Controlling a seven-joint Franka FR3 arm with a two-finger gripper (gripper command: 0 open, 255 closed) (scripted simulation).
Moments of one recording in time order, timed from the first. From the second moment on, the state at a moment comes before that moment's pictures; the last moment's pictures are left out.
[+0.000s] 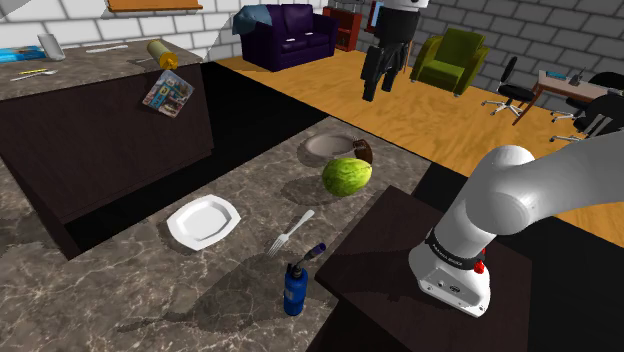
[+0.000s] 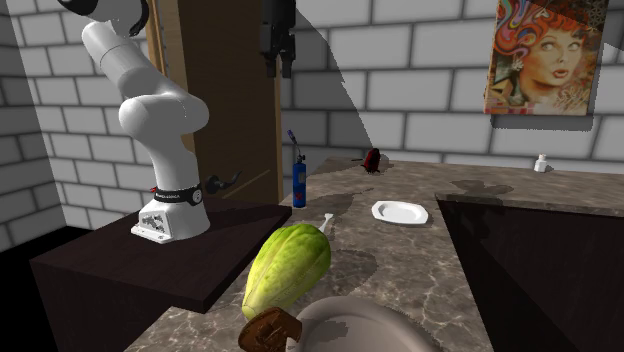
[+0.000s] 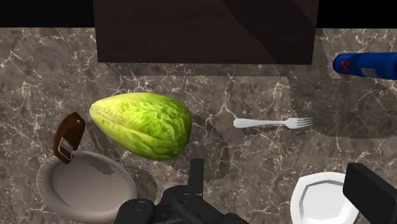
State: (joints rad) arm -0.01 -0.75 0.06 -2.33 0.07 1.55 0.04
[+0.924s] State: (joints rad) arm -0.08 -0.79 0.39 -2.69 0.26 1.92 0.65
